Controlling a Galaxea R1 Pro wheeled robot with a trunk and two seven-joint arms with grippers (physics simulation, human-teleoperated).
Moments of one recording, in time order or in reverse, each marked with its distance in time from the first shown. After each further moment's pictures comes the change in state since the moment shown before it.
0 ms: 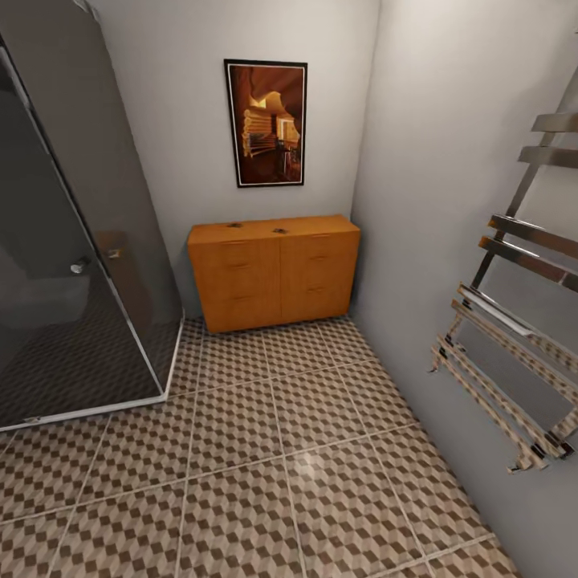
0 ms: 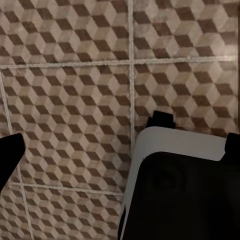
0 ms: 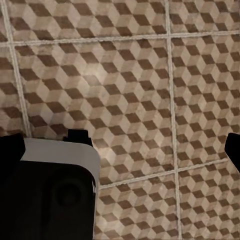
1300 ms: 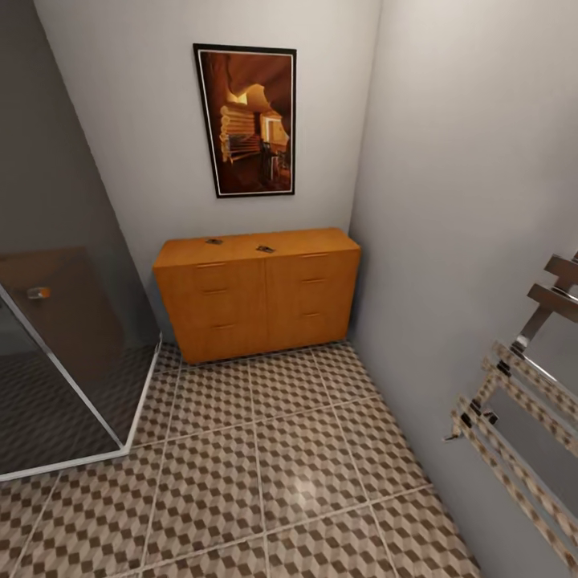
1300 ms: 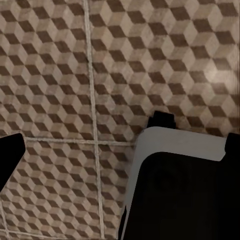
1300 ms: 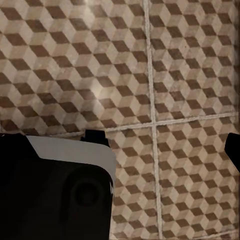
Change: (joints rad) left arm 0.000 0.002 0.000 0.000 0.000 0.000 0.000; right arm 0.000 0.003 0.000 -0.003 -0.005 -0.003 0.069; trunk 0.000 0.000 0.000
